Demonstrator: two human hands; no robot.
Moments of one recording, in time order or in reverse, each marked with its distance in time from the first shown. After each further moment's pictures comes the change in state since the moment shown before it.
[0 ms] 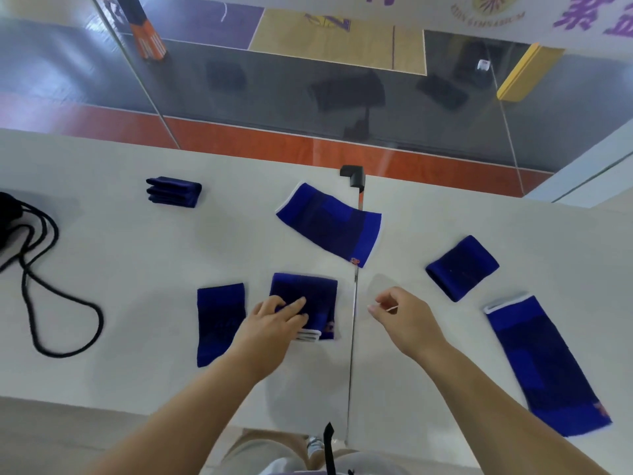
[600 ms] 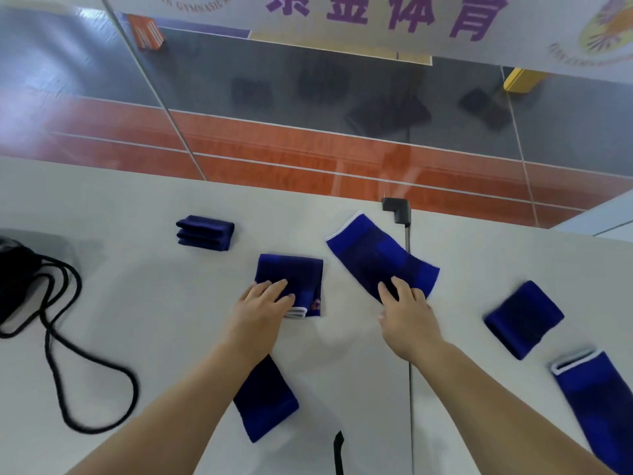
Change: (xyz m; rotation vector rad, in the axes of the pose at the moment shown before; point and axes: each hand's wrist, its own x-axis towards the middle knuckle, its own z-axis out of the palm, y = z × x) left_hand 0.056 -0.141 -0.025 -0.001 0.156 -0.106; right_hand 0.090 -0.085 0.044 -0.624 -0.098 -0.089
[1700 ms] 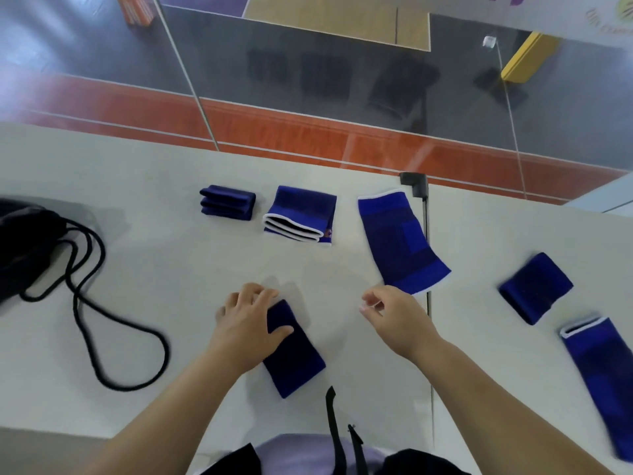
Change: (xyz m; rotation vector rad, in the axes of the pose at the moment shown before) left_hand -0.077 -0.019 -0.003 -0.355 -0.196 -0.341; right_hand -0.046 -0.052 0.019 0.460 0.028 -0.098
